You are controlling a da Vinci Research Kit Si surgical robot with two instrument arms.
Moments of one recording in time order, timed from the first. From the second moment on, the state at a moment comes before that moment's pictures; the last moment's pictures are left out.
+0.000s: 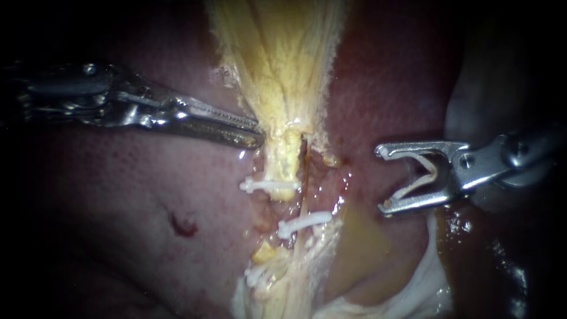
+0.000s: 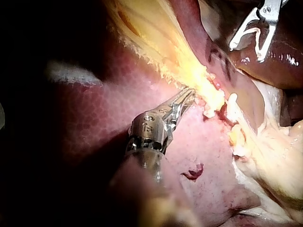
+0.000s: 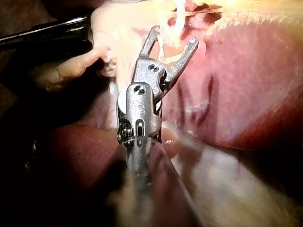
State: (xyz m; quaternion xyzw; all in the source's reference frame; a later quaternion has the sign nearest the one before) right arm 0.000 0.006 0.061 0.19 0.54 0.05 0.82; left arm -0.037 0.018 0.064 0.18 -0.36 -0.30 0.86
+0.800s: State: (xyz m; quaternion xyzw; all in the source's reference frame) right arm 0.000 0.006 0.061 0.19 0.54 0.05 0.82; left arm -0.030 0.023 0.056 0.19 -0.38 -0.36 0.83
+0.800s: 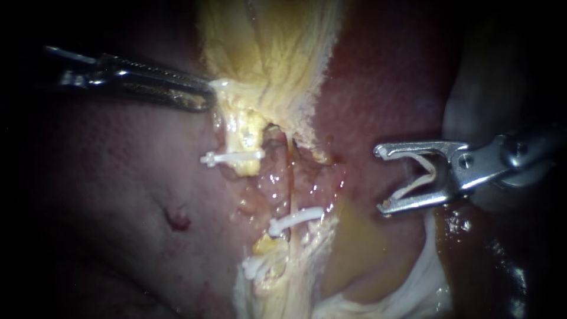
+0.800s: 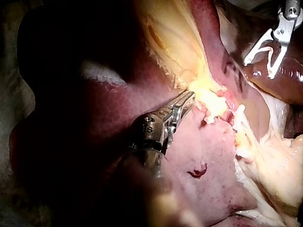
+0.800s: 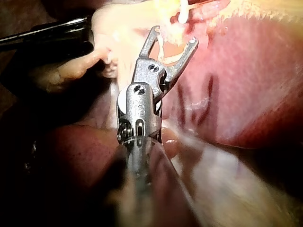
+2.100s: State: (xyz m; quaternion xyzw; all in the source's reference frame) right arm 0.011 0.002 0.071 0.34 0.51 0.18 0.77; left arm -0.031 0.022 0.056 0.20 -0.38 -0.36 0.83
